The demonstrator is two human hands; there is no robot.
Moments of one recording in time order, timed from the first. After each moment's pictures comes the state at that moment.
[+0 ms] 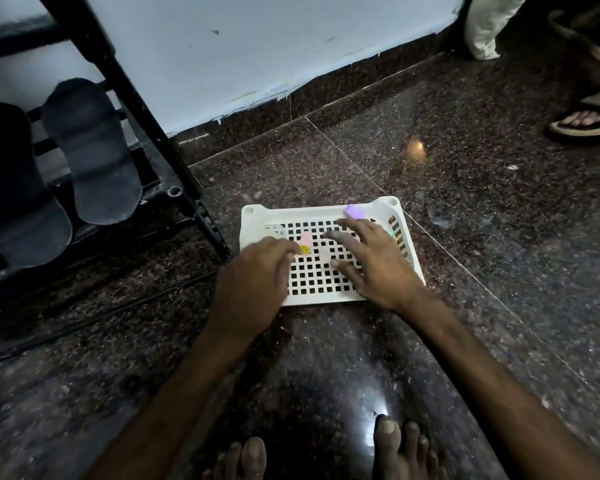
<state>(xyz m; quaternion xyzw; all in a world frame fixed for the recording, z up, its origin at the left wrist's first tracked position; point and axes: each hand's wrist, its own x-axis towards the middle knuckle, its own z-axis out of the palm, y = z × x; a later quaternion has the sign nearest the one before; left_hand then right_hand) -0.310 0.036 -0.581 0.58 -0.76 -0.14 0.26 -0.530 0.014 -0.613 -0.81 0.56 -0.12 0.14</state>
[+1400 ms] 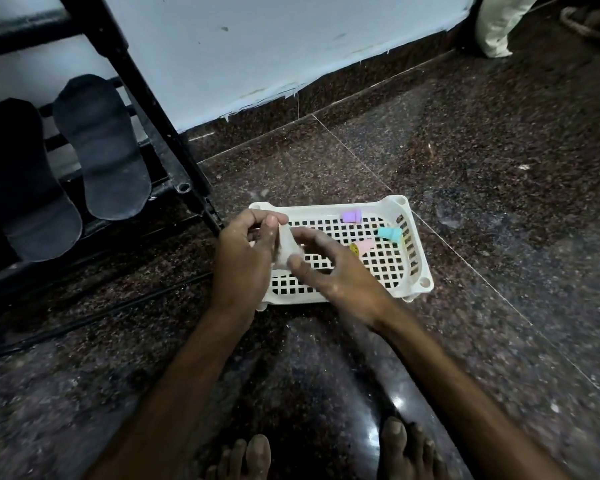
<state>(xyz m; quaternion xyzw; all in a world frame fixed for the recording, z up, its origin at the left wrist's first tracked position) -0.316 0.032 -0.546 0.62 -0.48 -0.41 0.47 -0.464 0.043 -0.567 -0.61 0.49 -0.30 0.55</state>
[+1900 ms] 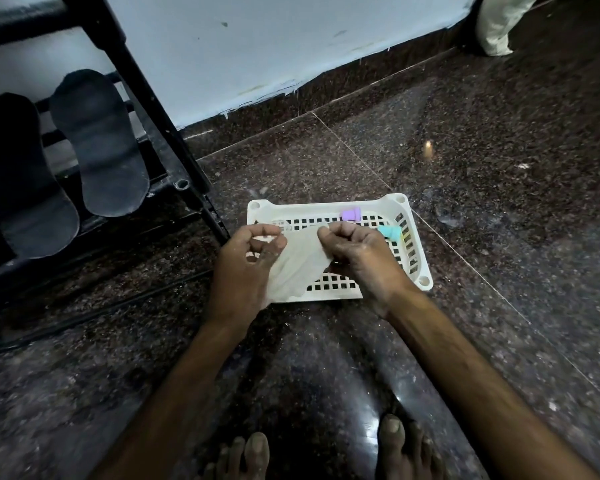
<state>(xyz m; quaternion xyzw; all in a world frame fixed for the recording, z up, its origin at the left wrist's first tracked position) -0.303 0.040 -0.573 0.61 -0.49 -0.45 0.44 -0.475 0.026 -0.567 -0.40 0.49 -0.43 0.64</state>
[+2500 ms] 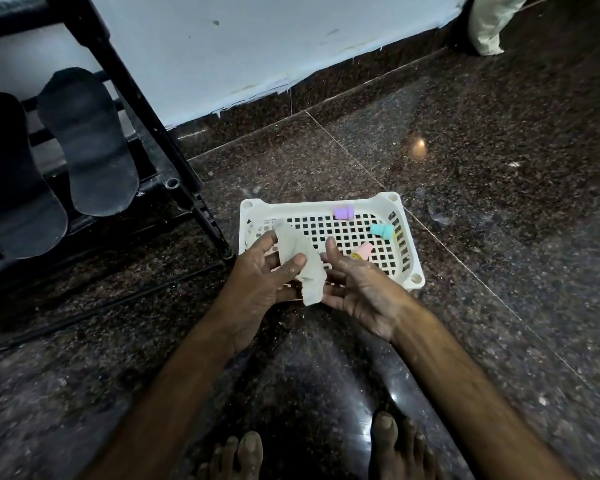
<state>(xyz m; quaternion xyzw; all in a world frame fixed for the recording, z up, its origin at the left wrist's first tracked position) -0.320 0.052 -0.563 0.47 -0.38 -0.69 0.41 -0.485 0.049 -0.577 -0.20 0.50 -0.36 0.76</state>
